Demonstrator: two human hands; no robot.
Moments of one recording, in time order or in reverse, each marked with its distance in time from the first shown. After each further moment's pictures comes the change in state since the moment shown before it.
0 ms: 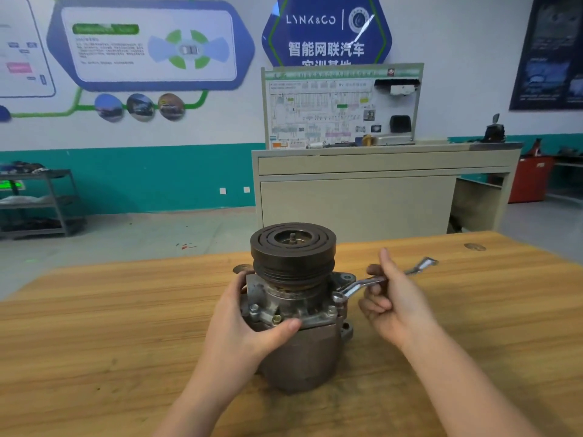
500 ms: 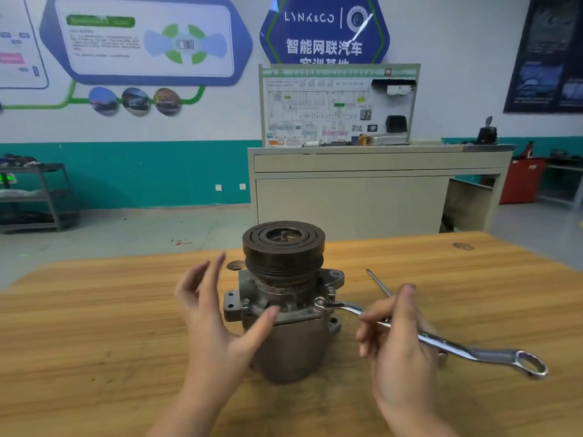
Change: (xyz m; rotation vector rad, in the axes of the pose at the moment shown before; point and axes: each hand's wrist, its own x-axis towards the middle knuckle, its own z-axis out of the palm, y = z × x) left_hand -0.013 0.007 0.005 0.110 0.276 0.213; right_hand -0.078 0.035 -0.006 -0.276 0.003 -0.695
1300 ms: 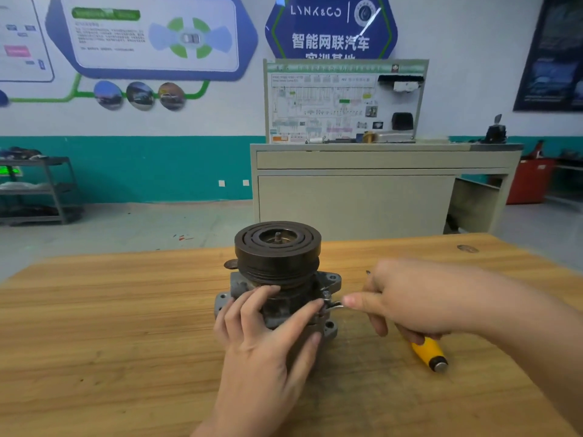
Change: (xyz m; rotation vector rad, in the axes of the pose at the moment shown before) left_hand -0.028 0.013 0.038 0.507 -0.063 0.350; right_hand 0.081 -0.096 0.018 -1.632 -1.073 0.328
